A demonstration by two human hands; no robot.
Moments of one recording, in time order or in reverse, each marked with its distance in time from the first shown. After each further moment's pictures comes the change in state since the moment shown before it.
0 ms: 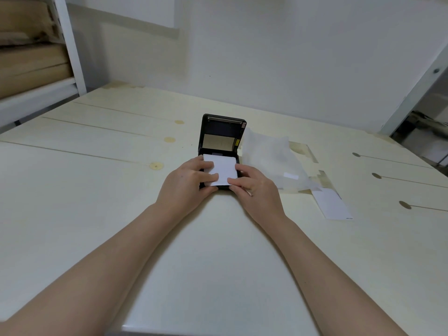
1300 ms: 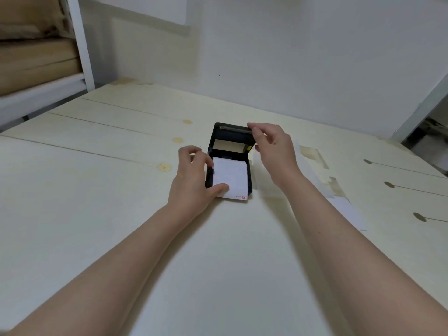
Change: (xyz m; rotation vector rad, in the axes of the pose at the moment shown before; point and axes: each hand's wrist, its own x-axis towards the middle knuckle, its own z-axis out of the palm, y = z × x) left_hand 0.008 0.002 -0.003 -0.215 0.044 -0.379; right_hand 0.090 -0.033 -0.029 0.445 0.141 0.197
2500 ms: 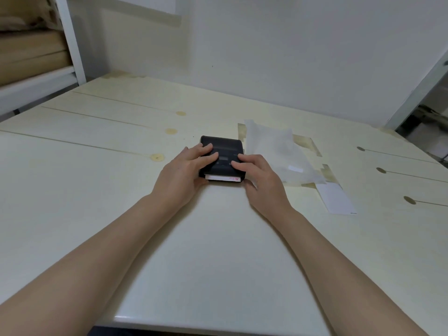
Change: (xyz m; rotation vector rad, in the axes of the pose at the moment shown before) left_hand -0.005 -0.017 -0.001 0.190 -0.056 0.343; right_hand -0.079 0.064 -0.010 -0.416 -0.149 -0.360
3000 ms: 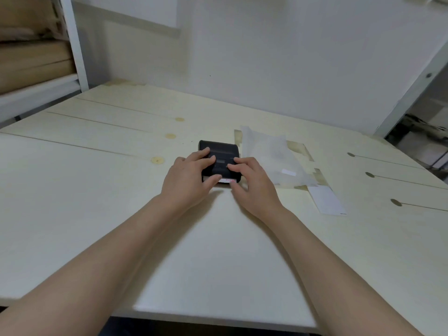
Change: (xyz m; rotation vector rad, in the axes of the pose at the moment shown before) left_hand 0.003 0.032 -0.009 0.006 -0.128 -0.292; right_hand 0.002 -0.021 -0.005 -0.053 -0.084 0.104
